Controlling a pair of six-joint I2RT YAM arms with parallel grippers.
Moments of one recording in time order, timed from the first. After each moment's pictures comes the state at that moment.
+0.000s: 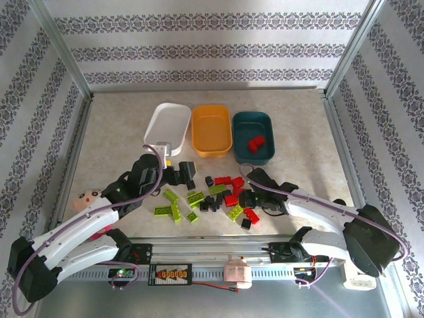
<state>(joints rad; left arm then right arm) -0.67 0.90 0.65 -0.24 -0.10 -0.60 0.70 1.17 0.49 -0.45 -0.03 0.66</state>
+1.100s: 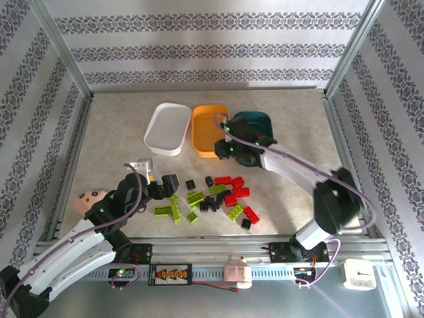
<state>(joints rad) -0.67 0.59 0.49 -0.44 -0.21 -0.67 0.60 1.64 1.20 -0.38 -0.09 0.44</state>
